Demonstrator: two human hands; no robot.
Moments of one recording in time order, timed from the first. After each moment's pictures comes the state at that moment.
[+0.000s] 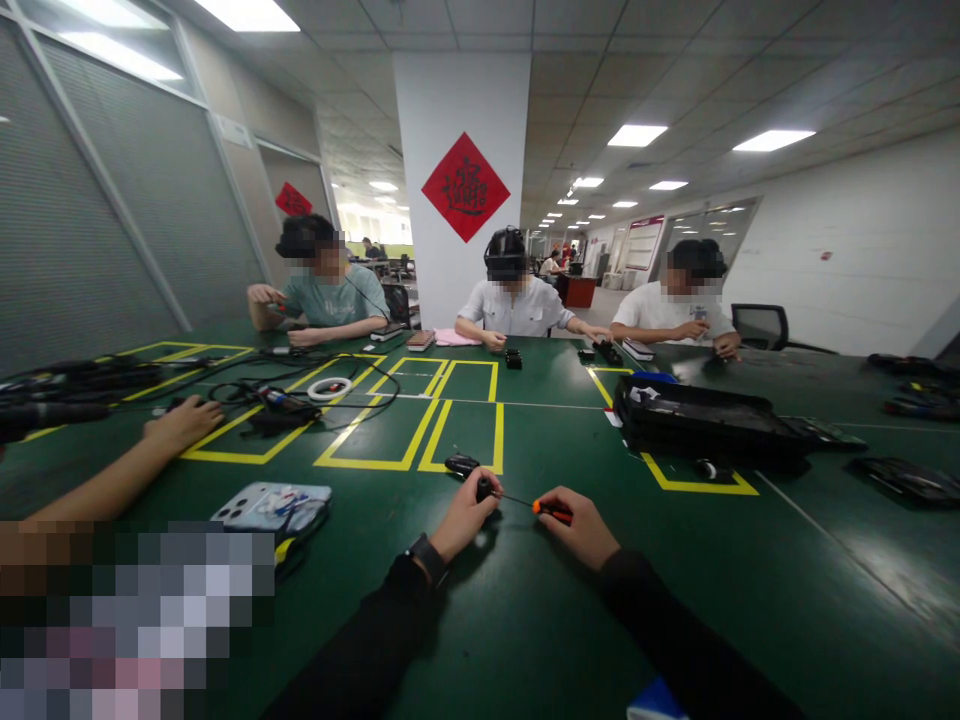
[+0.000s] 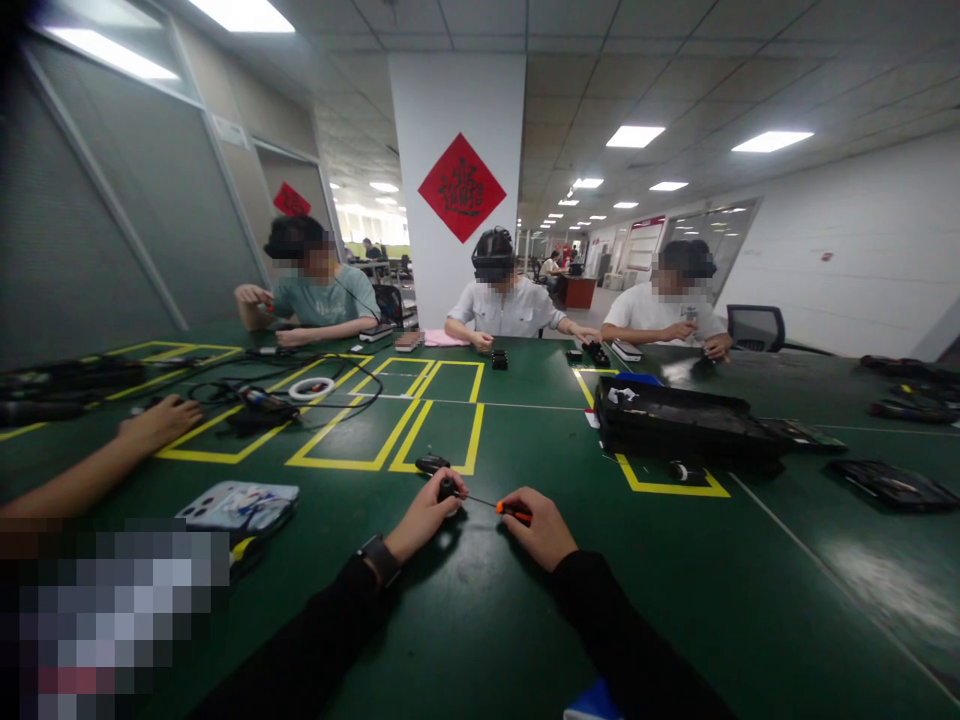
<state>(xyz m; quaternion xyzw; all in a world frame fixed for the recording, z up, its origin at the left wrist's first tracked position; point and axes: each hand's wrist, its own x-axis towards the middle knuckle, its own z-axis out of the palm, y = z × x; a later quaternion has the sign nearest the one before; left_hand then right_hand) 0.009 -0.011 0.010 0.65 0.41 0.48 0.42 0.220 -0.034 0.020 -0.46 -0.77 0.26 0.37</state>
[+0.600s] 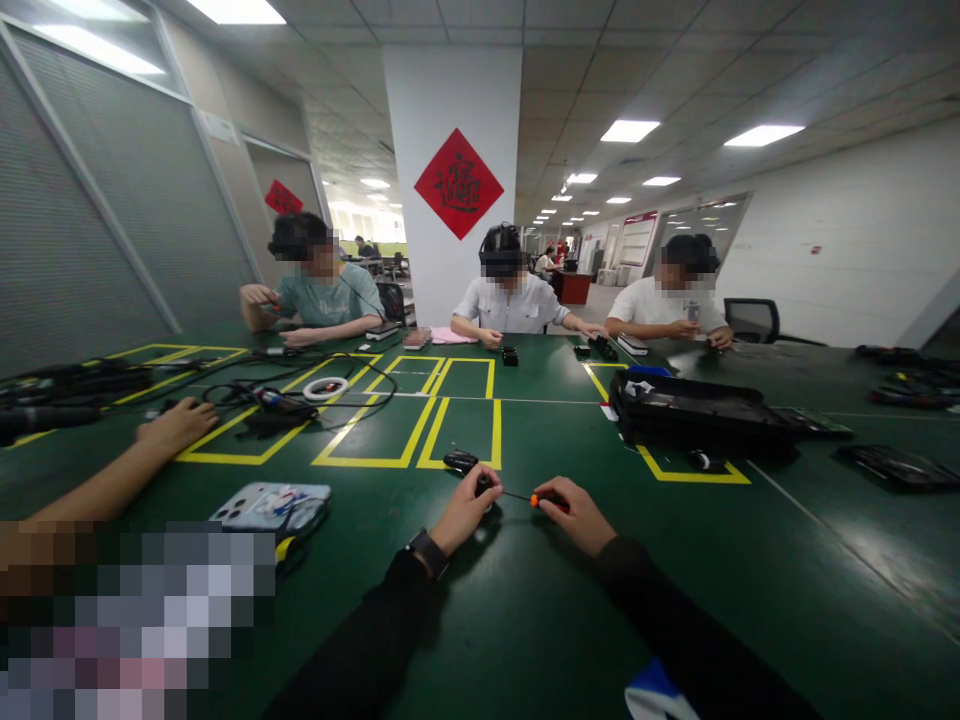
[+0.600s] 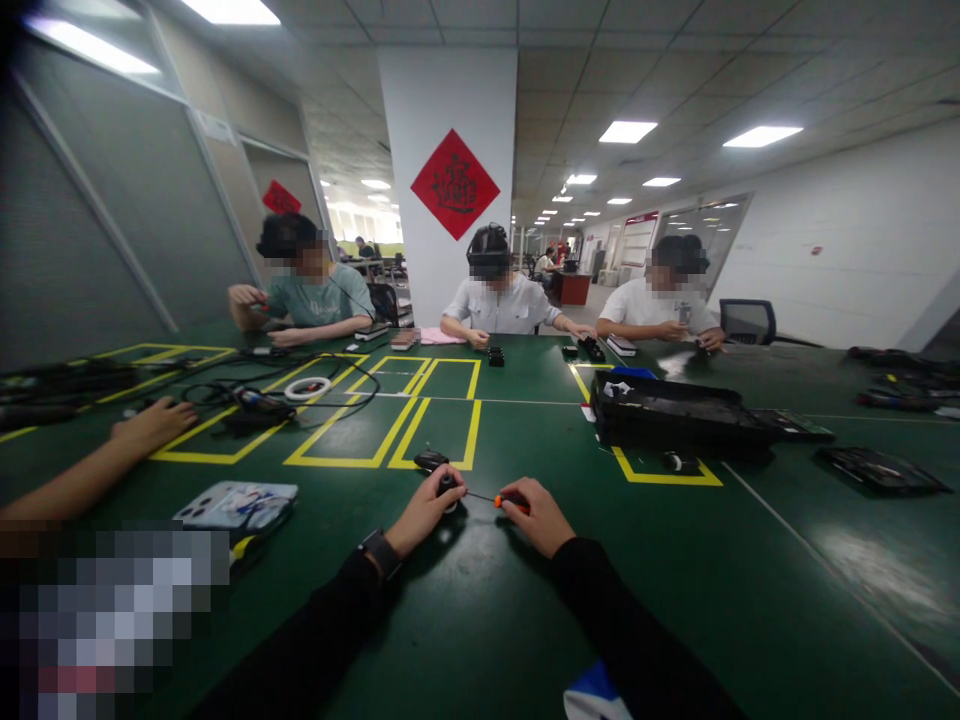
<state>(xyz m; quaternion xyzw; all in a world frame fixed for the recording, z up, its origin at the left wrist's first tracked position) 0.008 -0.012 0.009 0.67 0.43 0.46 0.40 0.222 -0.030 0.019 -0.45 -0.78 0.25 0.35</state>
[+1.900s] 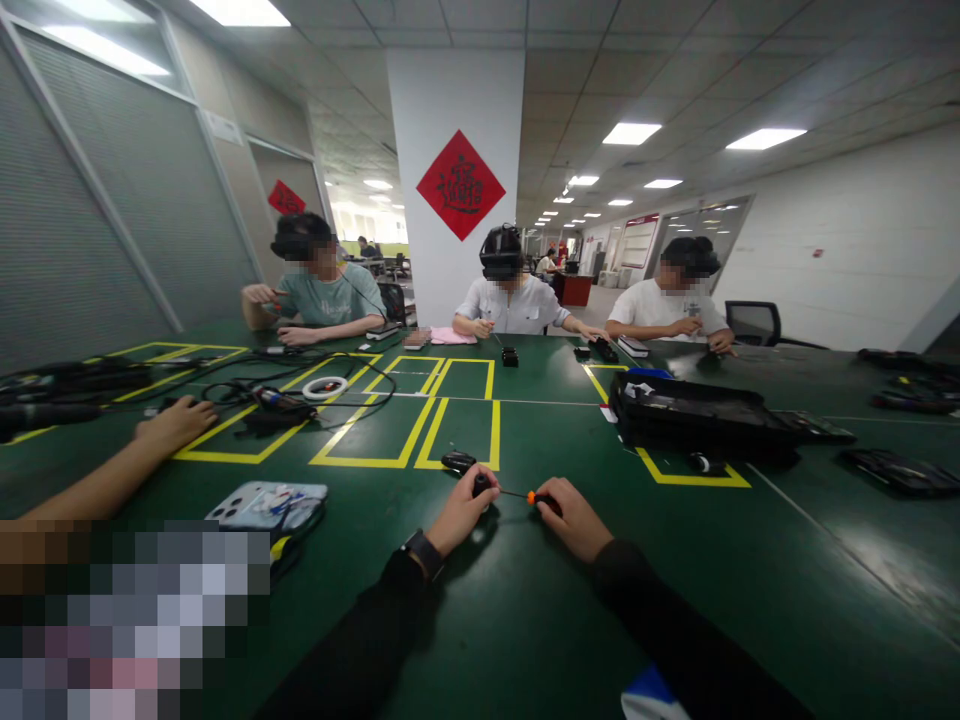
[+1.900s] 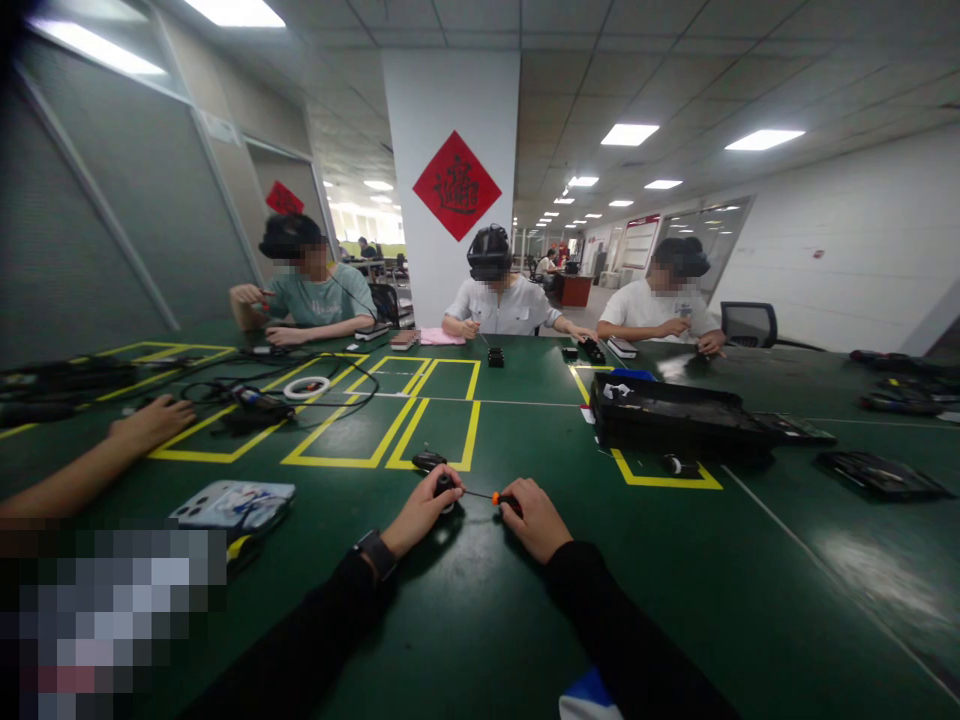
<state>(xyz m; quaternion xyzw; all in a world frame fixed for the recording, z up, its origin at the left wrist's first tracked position) 0.008 -0.010 0.007 0.67 0.41 0.46 0.41 0.221 -0.029 0.016 -0.46 -0.82 0.15 0.31</state>
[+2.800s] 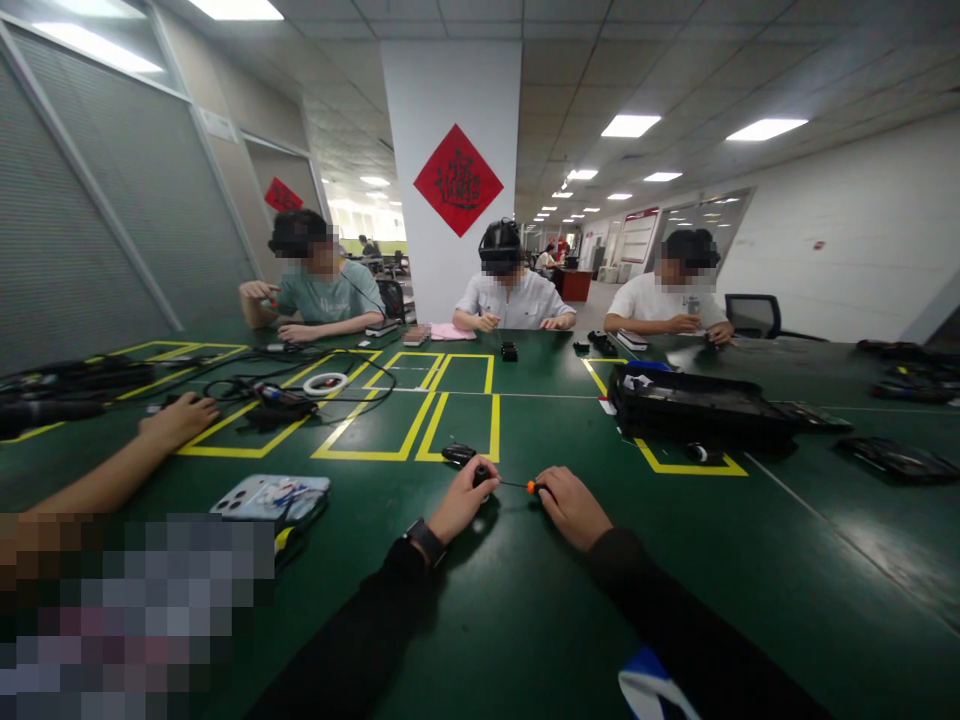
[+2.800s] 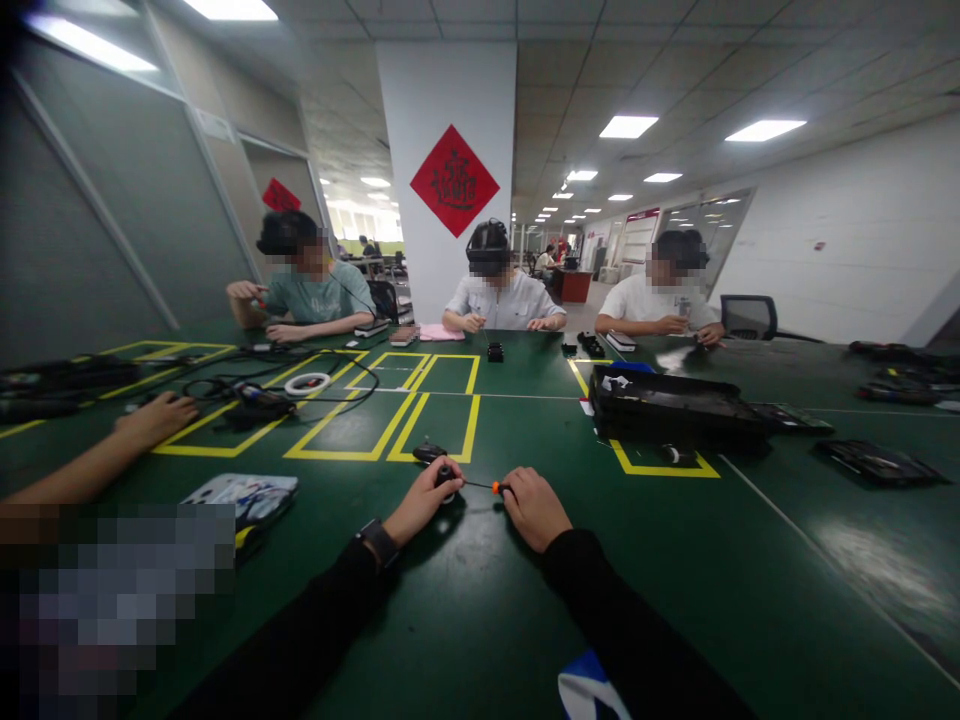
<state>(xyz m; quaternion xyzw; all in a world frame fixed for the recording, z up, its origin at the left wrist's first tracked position) 0.007 -0.011 0.007 0.68 0.41 0.45 0.40 0.218 -0.032 0.015 -0.46 -0.84 0.05 0.28</state>
